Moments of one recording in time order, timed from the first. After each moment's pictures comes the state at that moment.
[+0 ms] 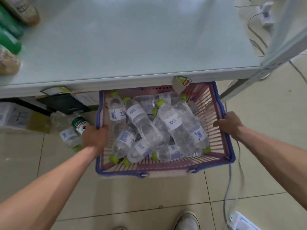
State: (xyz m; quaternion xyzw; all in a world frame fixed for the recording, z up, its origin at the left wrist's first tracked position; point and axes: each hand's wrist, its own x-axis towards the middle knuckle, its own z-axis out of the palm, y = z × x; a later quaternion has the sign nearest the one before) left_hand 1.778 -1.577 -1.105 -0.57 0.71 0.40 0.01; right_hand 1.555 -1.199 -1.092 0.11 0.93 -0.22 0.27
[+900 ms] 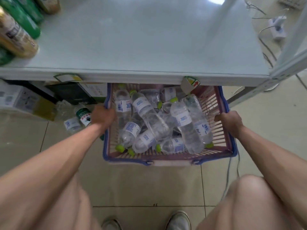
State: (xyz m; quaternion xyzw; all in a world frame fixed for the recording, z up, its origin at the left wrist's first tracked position) left_hand 1.745 -1.587 -1.089 -0.54 0.74 0.41 0.02; right_hand 1.542 -1.216 -1.088 0.11 0.92 -0.28 0.24
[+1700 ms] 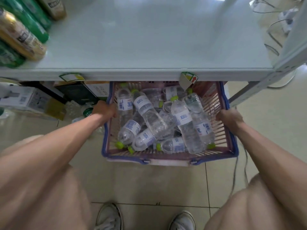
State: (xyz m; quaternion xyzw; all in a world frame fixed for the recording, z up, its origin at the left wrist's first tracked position) left_hand 1.736 -1.579 -1.065 -0.55 0.76 0.35 0.08; right_hand 1.542 -1.216 -1.093 0.11 0.91 -0.29 0.27
